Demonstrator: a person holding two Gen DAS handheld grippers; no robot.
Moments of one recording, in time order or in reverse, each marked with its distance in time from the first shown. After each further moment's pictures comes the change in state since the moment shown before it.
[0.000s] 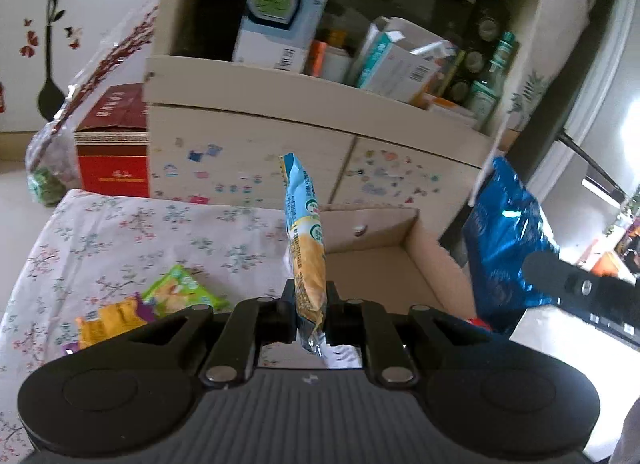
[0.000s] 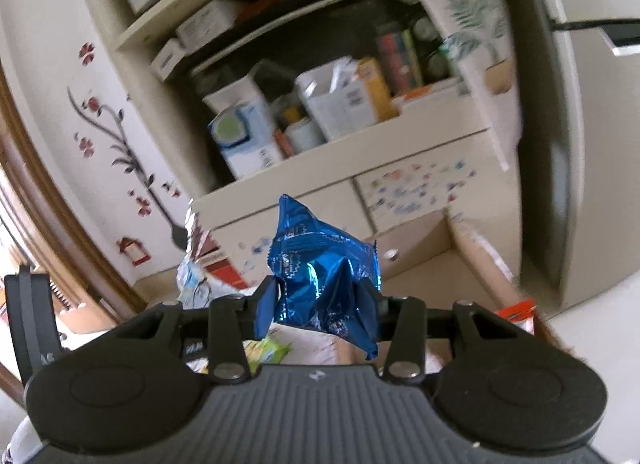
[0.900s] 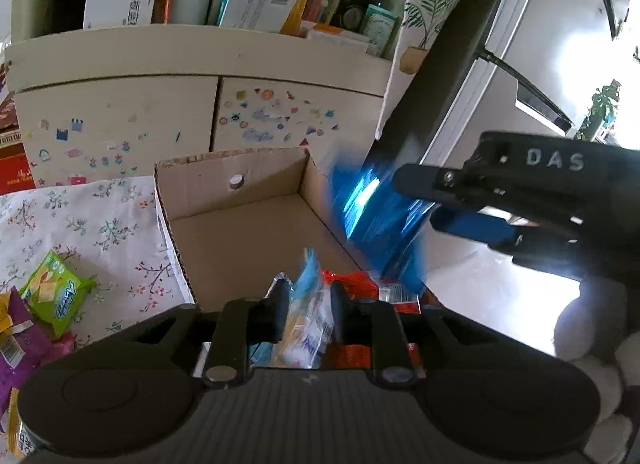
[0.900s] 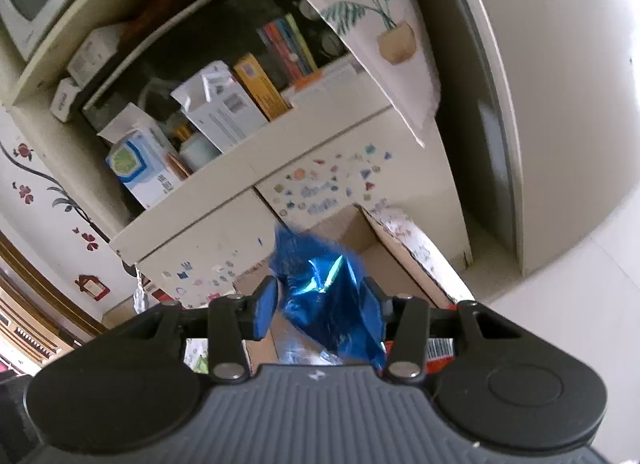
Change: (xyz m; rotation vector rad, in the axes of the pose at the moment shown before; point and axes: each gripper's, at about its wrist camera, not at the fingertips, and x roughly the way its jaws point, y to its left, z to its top) left arm 0.042 -0.078 -0.025 0.144 0.101 -0.155; right arm 0.034 -0.078 0.019 0.196 0.054 -0.120
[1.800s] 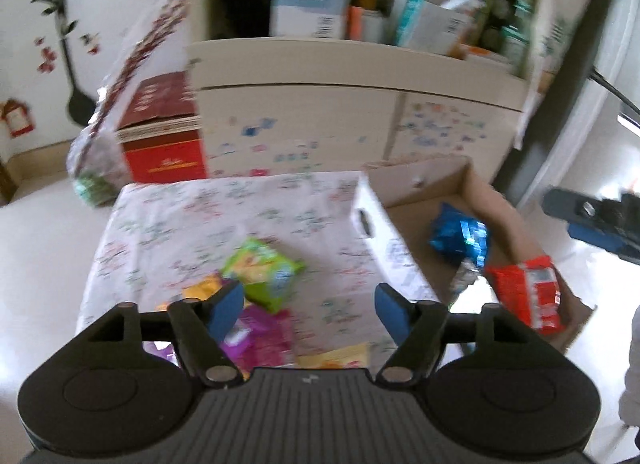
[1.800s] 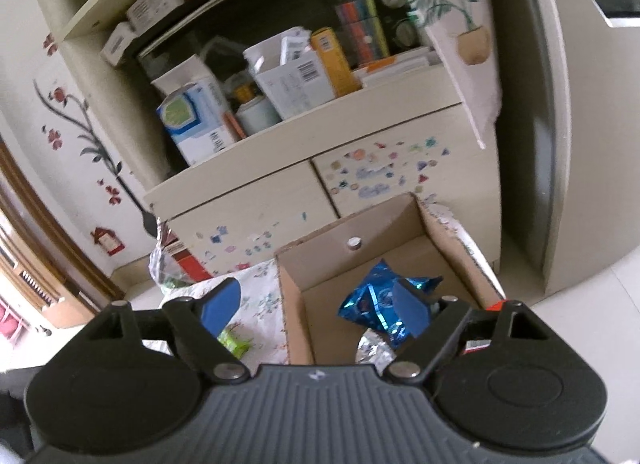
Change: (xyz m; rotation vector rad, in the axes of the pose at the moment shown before) left arm -0.080 0.107 0.007 -0.059 0.048 0.326; right arm 0.003 0.046 -0.020 -0.180 0.036 0.071
